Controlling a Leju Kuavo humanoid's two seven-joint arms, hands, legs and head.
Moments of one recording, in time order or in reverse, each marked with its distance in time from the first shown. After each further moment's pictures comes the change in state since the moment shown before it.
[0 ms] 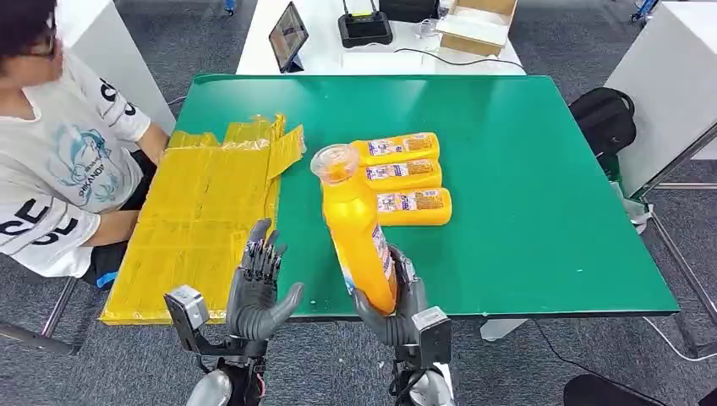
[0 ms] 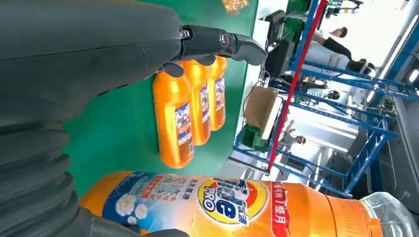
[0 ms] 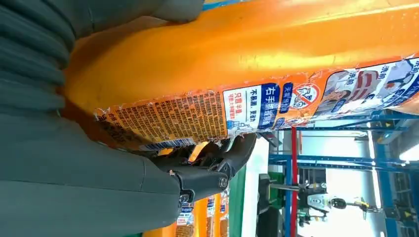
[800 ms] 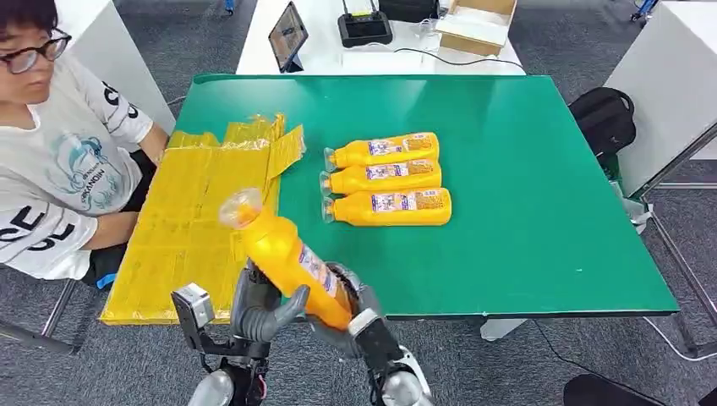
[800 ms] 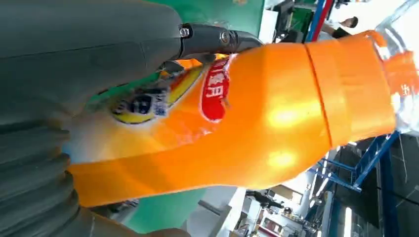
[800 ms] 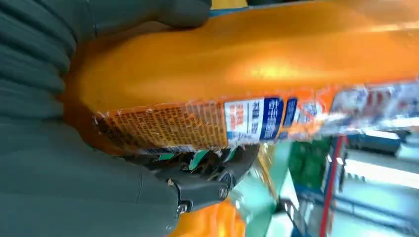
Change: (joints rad) left arm -0.002 0.001 -0.006 0.017 -0.001 -0.027 0.022; right arm -0.082 0.004 0.130 0.187 0.210 0.066 0.106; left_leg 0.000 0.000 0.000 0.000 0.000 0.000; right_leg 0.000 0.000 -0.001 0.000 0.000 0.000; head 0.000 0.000
